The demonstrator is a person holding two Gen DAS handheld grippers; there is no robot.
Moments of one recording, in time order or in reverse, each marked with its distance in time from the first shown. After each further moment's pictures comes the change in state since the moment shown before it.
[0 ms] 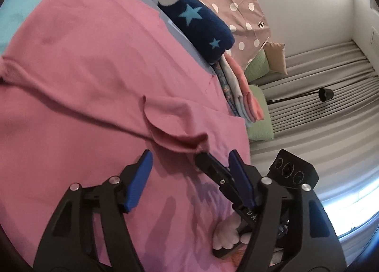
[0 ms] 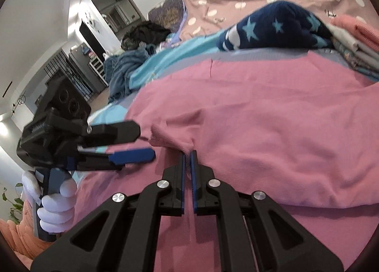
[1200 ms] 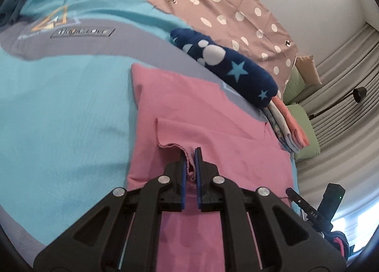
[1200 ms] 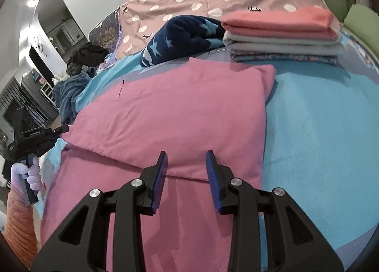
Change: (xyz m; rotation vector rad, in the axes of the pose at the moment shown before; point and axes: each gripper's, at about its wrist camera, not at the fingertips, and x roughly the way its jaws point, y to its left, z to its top) left arm -0.073 0.038 0.062 0.159 -0.200 0.310; right arm -0.067 -0.083 -0.016 0.172 -0.028 -0.327
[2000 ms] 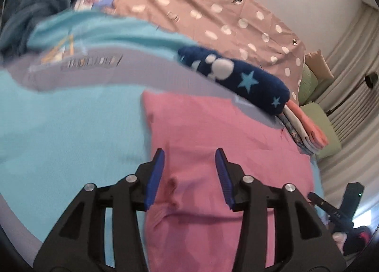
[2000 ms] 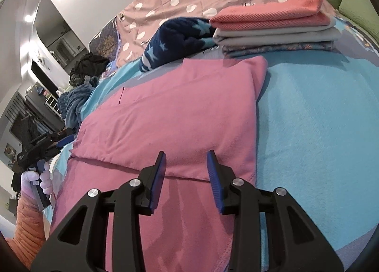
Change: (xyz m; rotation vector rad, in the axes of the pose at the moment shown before) left arm -0.010 -0.025 0.011 0.146 -0.109 0.137; right arm -0.010 -0.021 0.002 0.099 -0.054 0.050
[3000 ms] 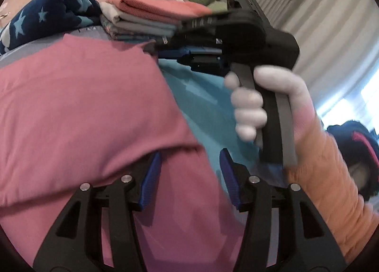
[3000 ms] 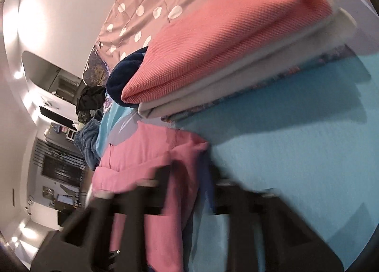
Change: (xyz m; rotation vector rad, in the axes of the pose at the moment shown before) left arm 0.109 -0.297 -0.128 0.468 0.363 -0.390; right arm 0.044 -0.115 0.106 0.271 0.095 0.137
